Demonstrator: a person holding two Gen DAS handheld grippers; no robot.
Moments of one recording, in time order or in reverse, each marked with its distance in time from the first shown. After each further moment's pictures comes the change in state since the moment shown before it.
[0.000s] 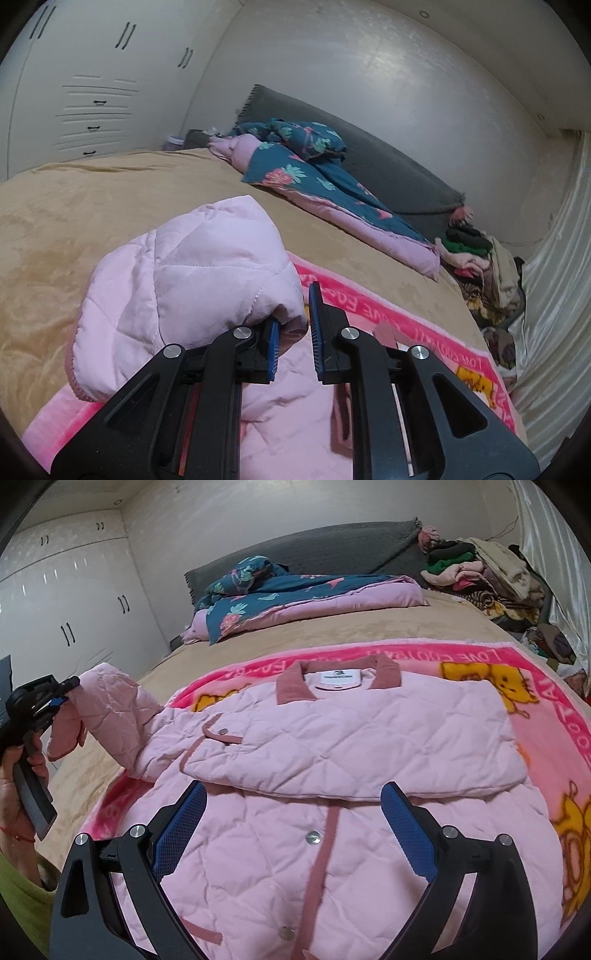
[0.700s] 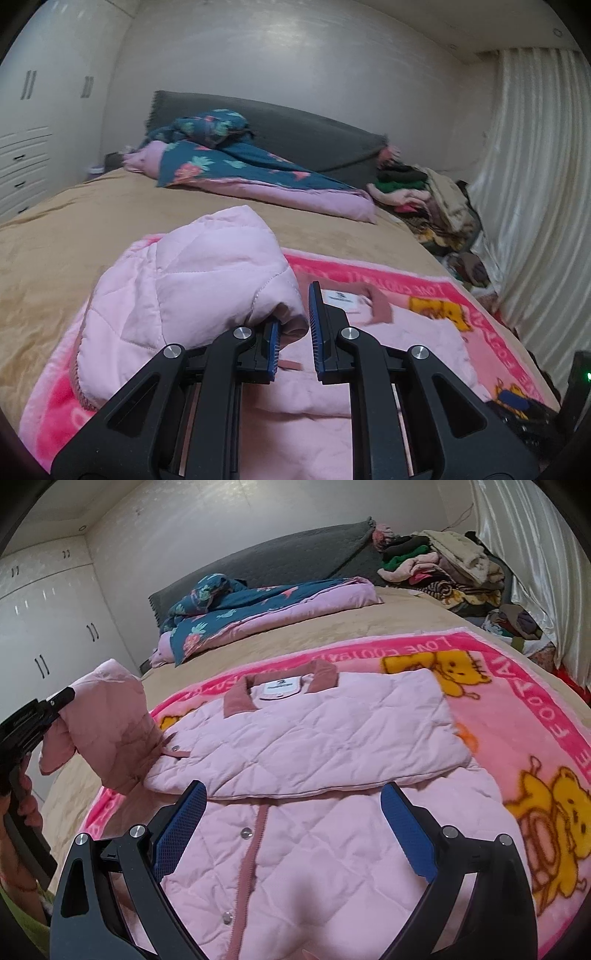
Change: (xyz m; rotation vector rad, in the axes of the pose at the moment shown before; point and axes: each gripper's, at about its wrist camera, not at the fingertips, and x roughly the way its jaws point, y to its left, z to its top) left arm -0.005 -0.120 -0.066 0.306 0.076 -0.224; right arm -0.032 -0.060 -0.005 0.119 -0.048 -0.096
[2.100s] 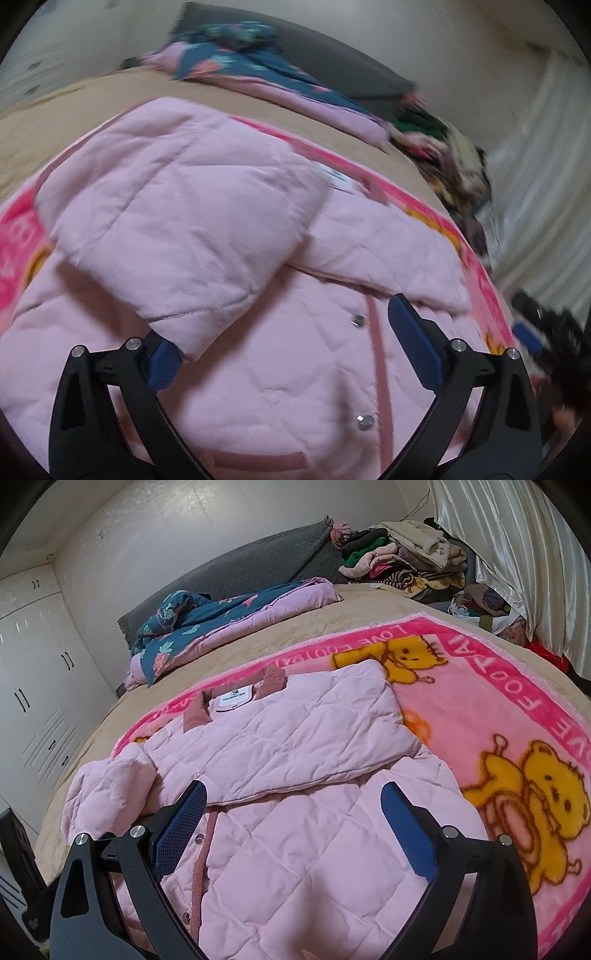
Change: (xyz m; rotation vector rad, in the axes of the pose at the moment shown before) left arm 0.011 -0.024 -0.135 -0.244 0.264 0.055; right arm -0.004 -0.048 -0.005 0.108 -0.019 -0.064
